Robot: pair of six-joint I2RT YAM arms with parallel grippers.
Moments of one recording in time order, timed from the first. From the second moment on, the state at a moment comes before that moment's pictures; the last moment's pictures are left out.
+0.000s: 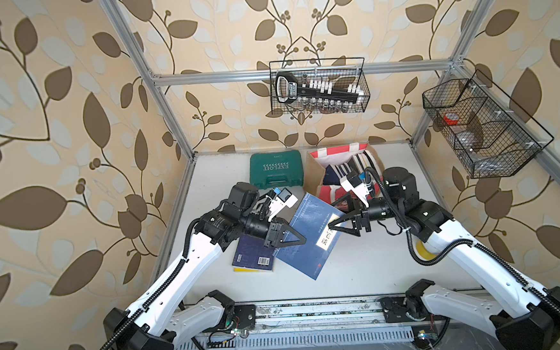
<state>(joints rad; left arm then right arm) -0.51 1.06 1.04 -0.70 1.21 -0.21 0.49 1.07 1.00 -0.39 -0.98 0.12</state>
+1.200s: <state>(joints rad) -0.39 1.04 1.04 -0.77 0.64 -0.23 0.46 1.16 1.19 -0.59 -0.72 0.13</state>
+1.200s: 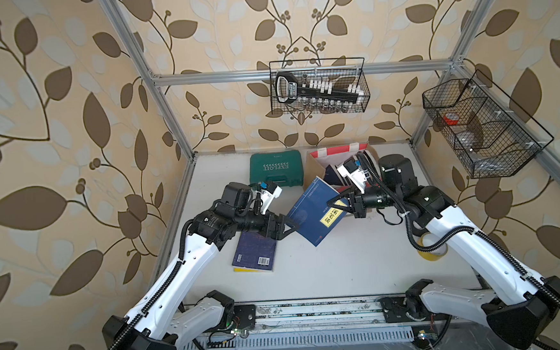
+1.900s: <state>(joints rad) -0.30 1.11 1.05 -0.83 0.20 -0.30 0.24 1.10 1.25 -0.37 -0.39 0.34</state>
